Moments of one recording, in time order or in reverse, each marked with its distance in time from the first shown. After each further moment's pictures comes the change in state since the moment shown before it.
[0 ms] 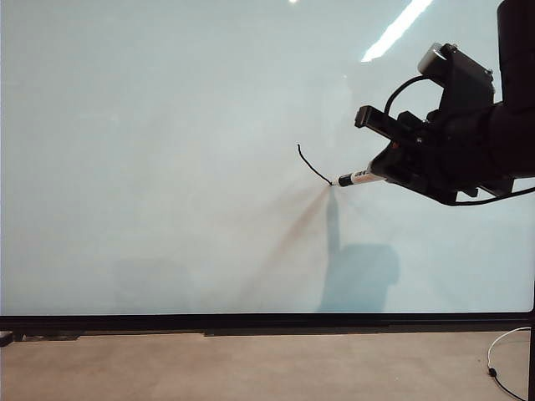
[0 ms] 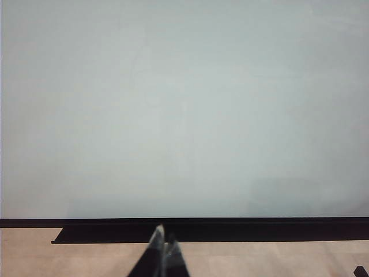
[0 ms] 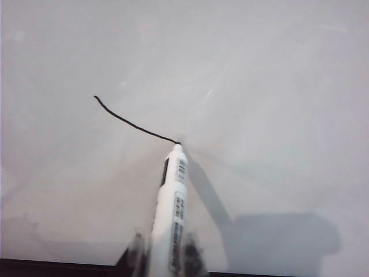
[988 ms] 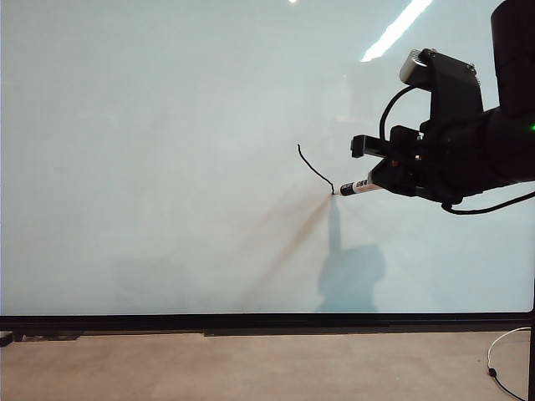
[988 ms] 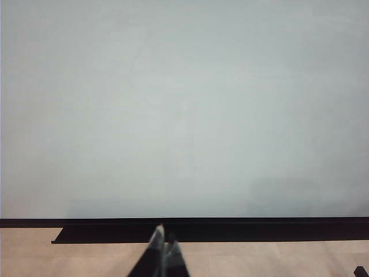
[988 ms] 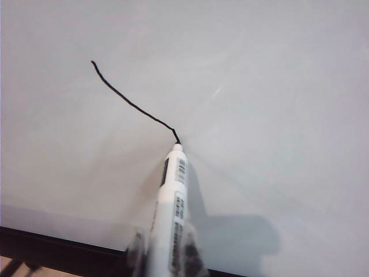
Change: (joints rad) left arm 0.000 0.000 0.000 0.000 0.000 0.000; right arm 0.000 0.000 0.006 -0.046 0.010 -0.219
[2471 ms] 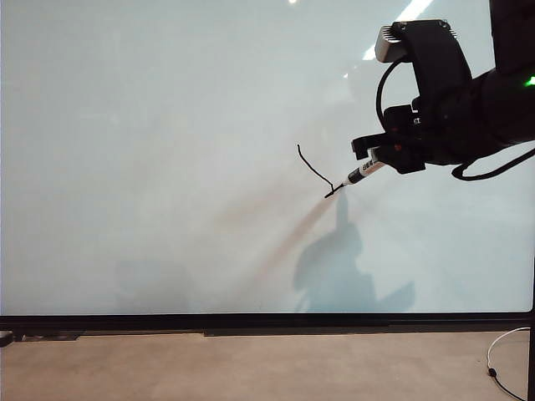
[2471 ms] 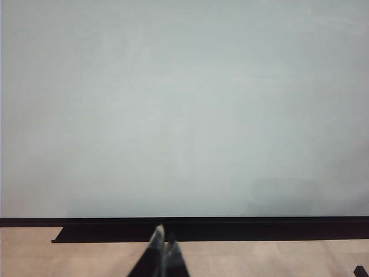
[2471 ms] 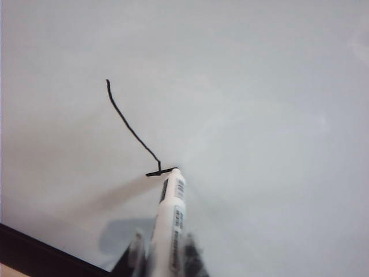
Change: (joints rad) left arm 0.000 0.000 0.000 0.000 0.000 0.000; right arm 0.006 -0.132 0.045 -0.163 0.058 -0.351
